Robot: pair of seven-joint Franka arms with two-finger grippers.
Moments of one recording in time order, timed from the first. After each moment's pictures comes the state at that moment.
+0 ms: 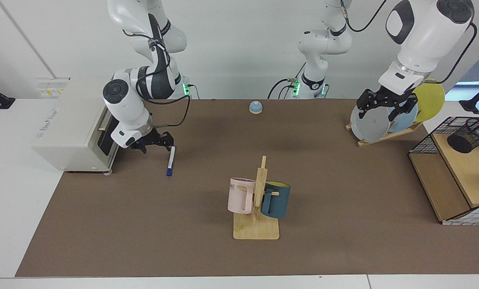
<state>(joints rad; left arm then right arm) -0.07 0.02 0.04 -1.63 -0.01 1.63 0.14 0.09 0.12 -0.02 -2.08 0.06 2.09 -0.03</state>
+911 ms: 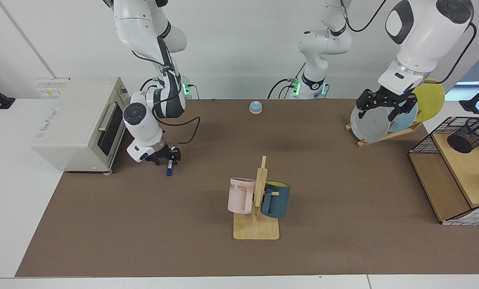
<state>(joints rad) -0.07 0.02 0.04 -1.63 -0.01 1.63 0.14 0.12 0.23 -0.02 -2.16 0.06 2.30 0.07</state>
